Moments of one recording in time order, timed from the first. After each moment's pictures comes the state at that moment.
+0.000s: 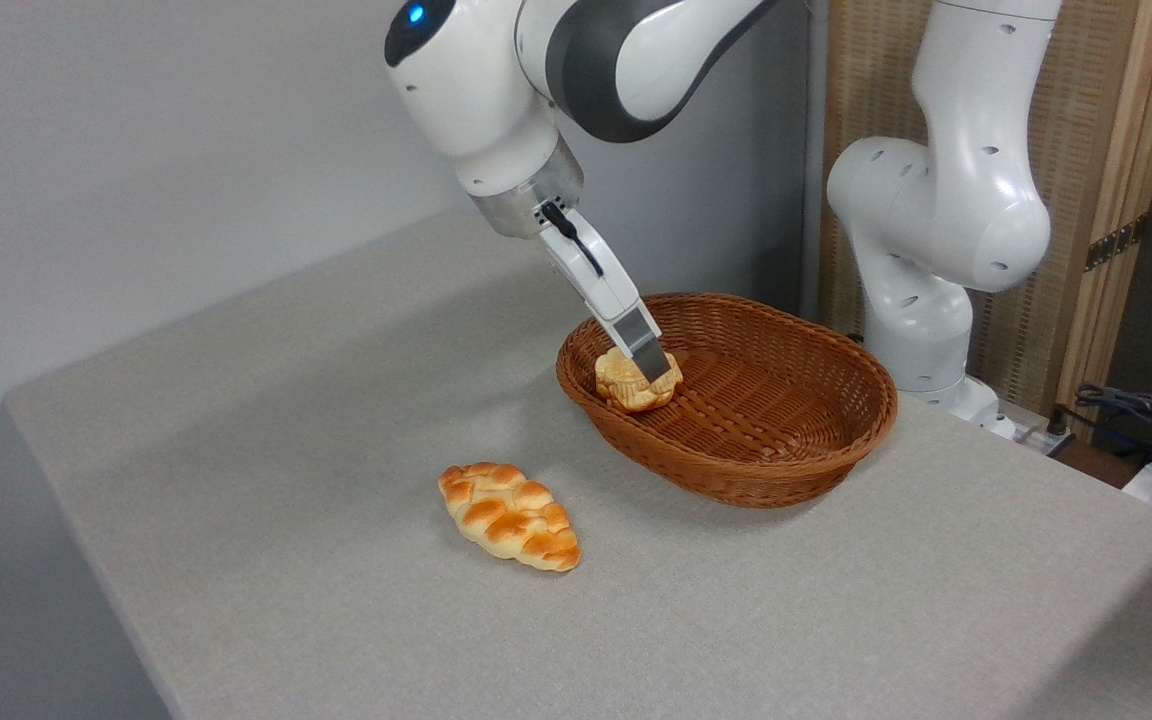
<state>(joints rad) -0.25 -0.27 0.01 -2.23 -0.09 1.54 0.86</state>
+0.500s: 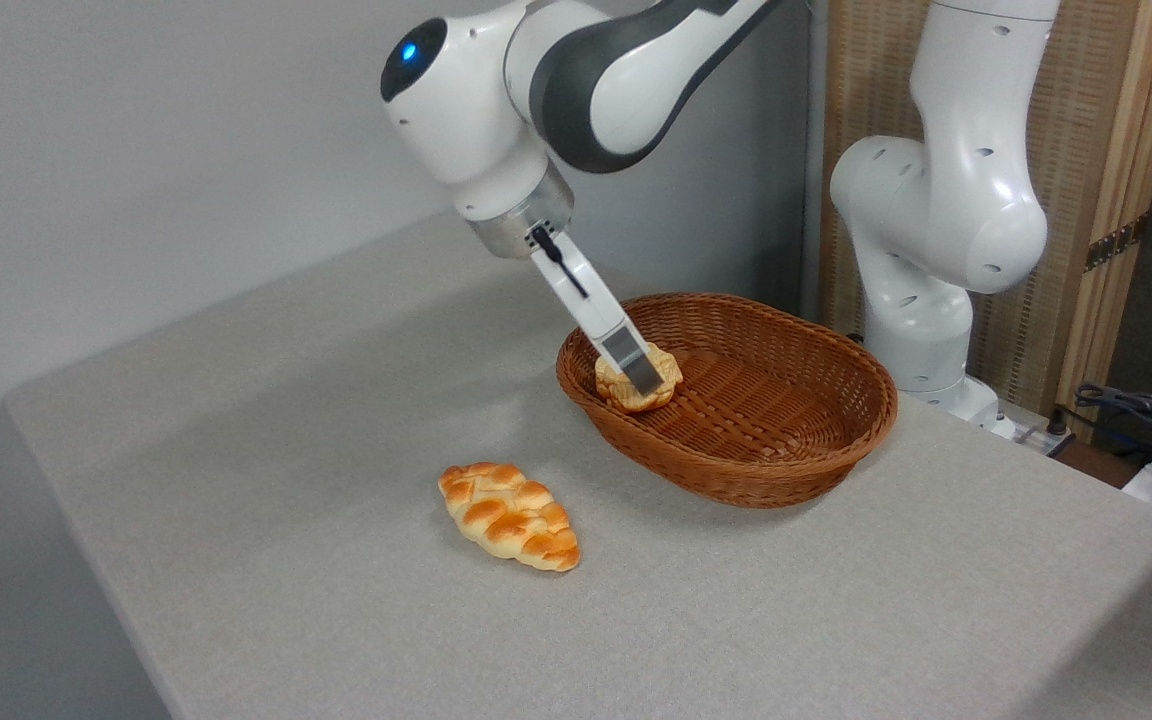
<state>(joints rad) -0.30 -0.23 0.01 -2.26 -0.09 1.59 0.86</state>
